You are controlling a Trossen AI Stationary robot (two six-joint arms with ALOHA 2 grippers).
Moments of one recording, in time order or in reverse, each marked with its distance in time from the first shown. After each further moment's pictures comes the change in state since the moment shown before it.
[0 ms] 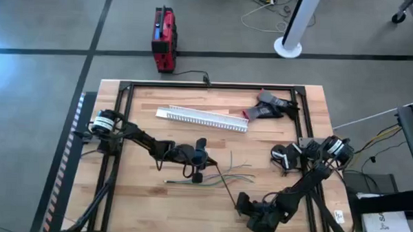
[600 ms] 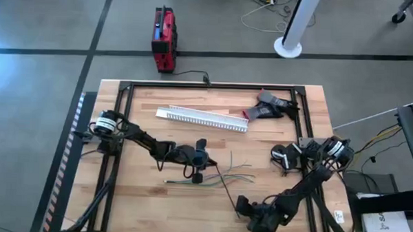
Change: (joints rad) left arm 0.003 0.027 0.000 0.017 -0.002 -0.003; right arm 0.028 0.010 0.027 -0.035 -0.049 -0.069
